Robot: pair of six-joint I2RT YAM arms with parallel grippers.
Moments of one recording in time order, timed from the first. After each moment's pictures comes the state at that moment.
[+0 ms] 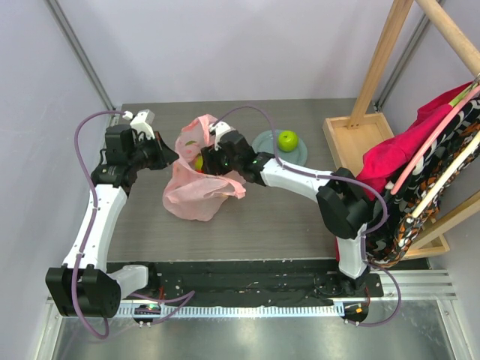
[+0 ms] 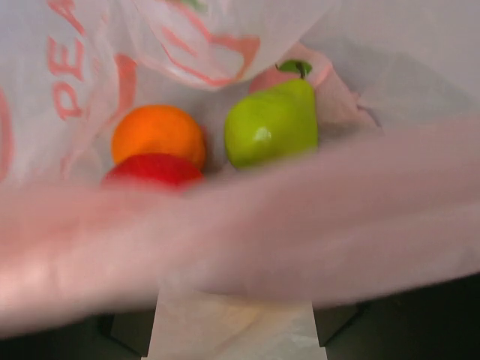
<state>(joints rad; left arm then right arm) -0.02 1.15 1.08 -0.46 0.46 -0.27 0.82 1.94 1.48 -0.03 0.00 0.24</state>
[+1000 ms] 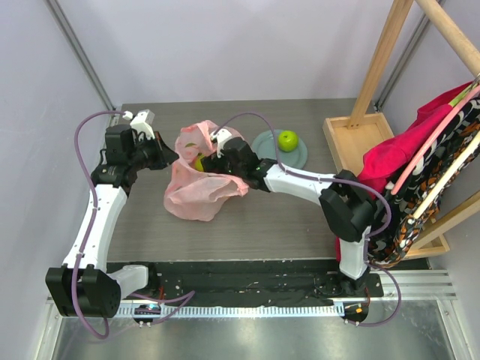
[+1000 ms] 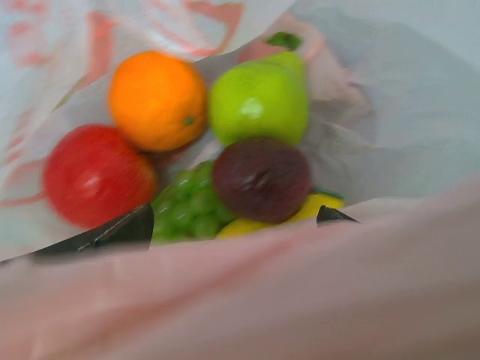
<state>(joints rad) -0.02 1.15 1.08 -0.46 0.46 -0.27 0.84 1.94 1.43 -0.02 0.05 0.17</state>
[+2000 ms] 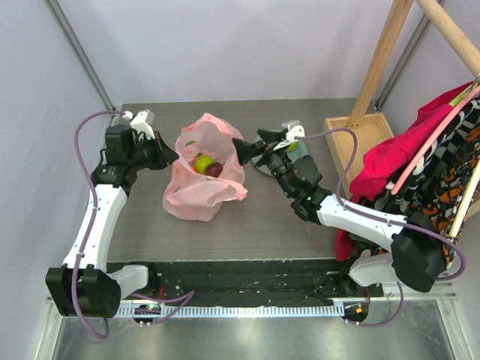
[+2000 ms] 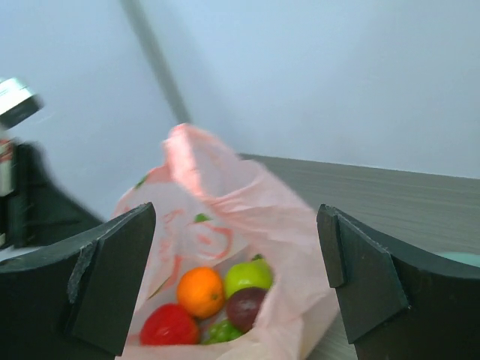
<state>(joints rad) -0.02 1.15 1.08 -0.46 0.46 -0.27 0.80 1.34 0.82 0.81 0.20 0.23</state>
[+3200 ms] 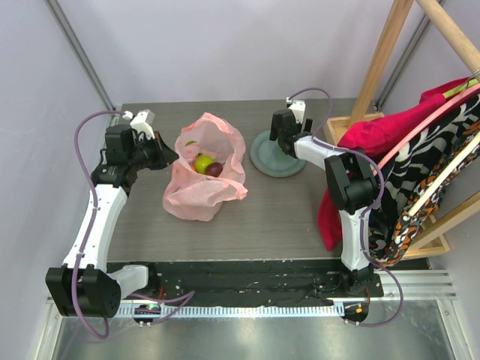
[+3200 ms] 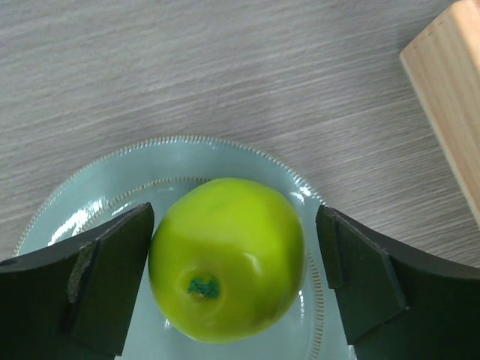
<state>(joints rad) -0.02 1.15 1.08 -0.46 0.45 -0.27 0.38 2.13 1.52 -0.03 0.57 0.35</state>
